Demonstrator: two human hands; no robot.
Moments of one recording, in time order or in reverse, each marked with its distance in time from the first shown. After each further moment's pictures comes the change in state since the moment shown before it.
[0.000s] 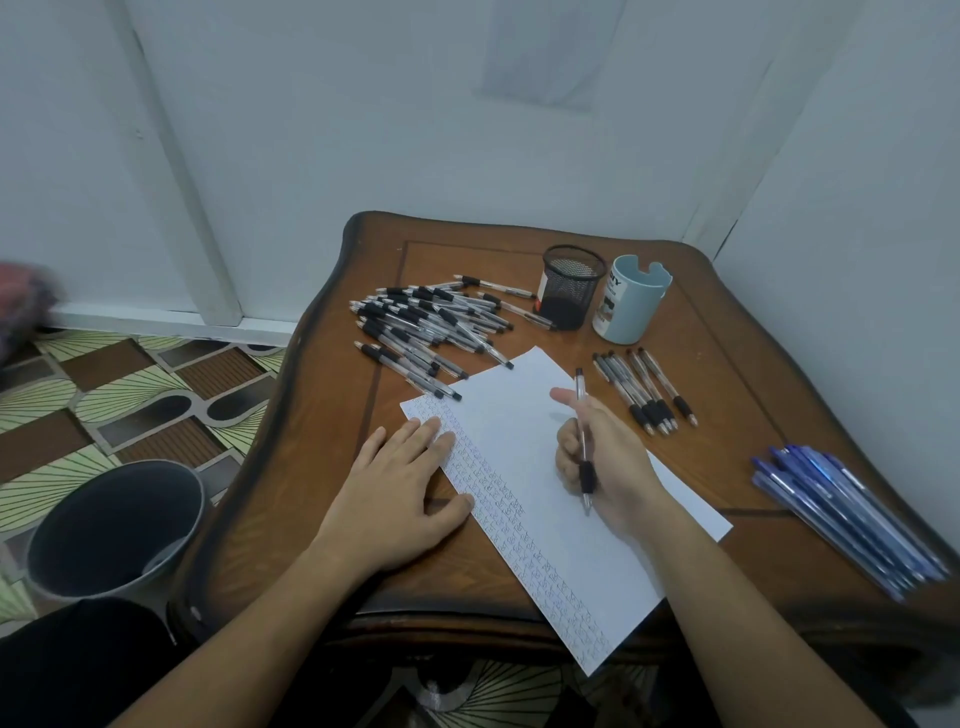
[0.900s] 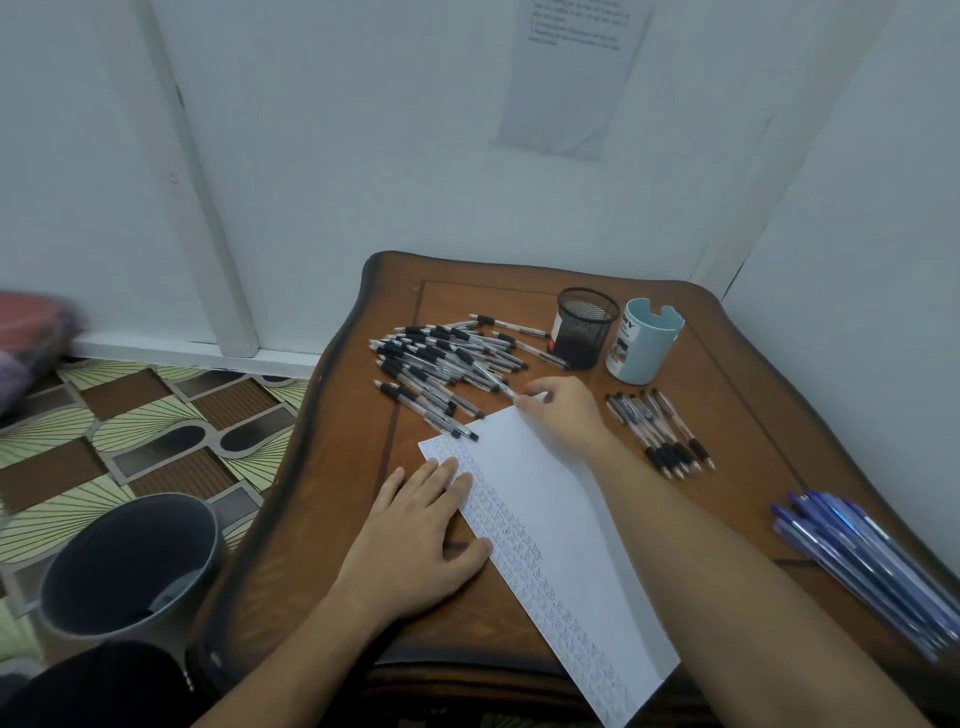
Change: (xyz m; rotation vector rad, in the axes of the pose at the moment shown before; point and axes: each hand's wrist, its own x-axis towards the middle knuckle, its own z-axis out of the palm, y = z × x) left_hand 0.000 0.000 -0.003 0.005 -0.009 -0.001; right_hand 0.100 -0.029 0.035 -0.815 0.153 -0.209
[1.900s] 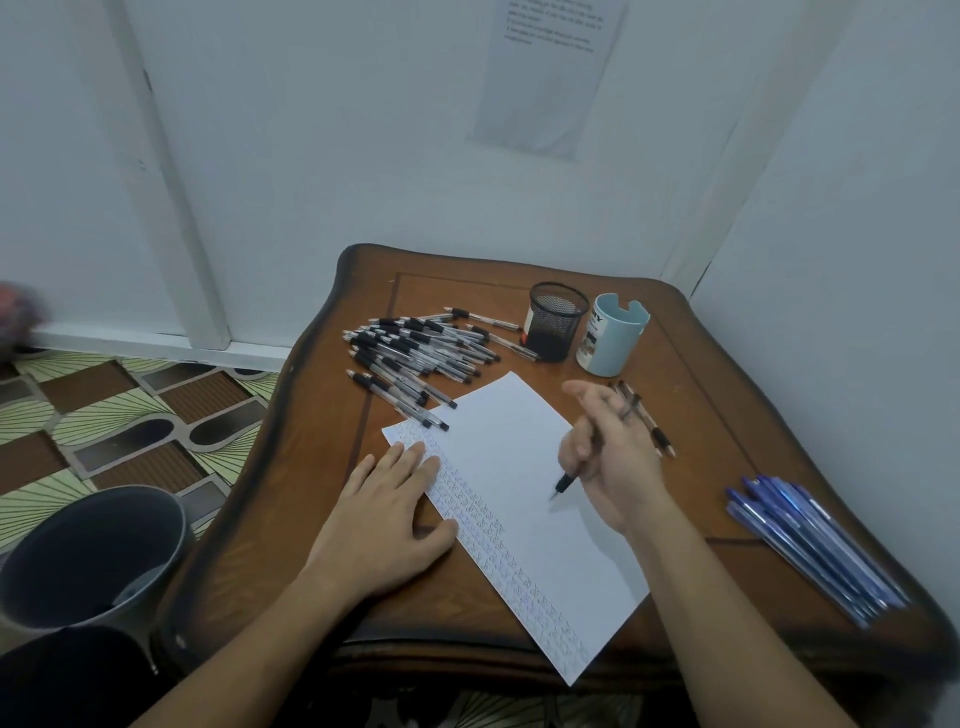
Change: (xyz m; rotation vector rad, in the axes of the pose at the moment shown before) left_hand 0.001 0.004 -0.001 0.018 0.013 -0.042; right_hand -0.101 0.011 -0.054 1.041 0.022 0.022
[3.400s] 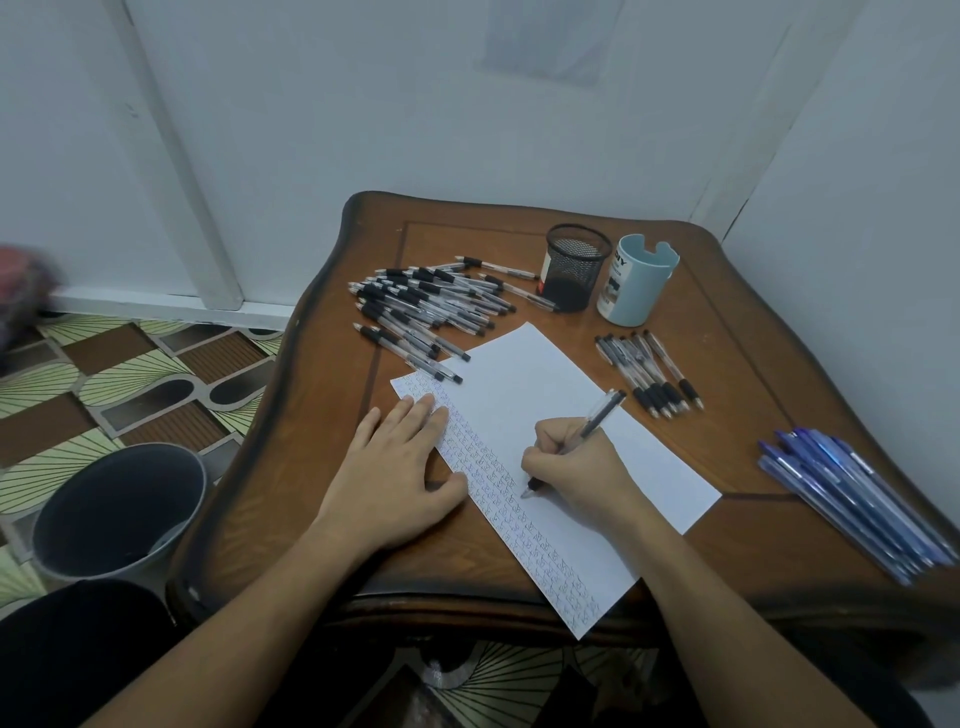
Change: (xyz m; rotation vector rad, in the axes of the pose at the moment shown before) left_hand 0.003 0.001 0.000 0.018 -0.041 -0.020; right_hand -0.007 0.074 -0.004 -0.438 -0.265 -0.027
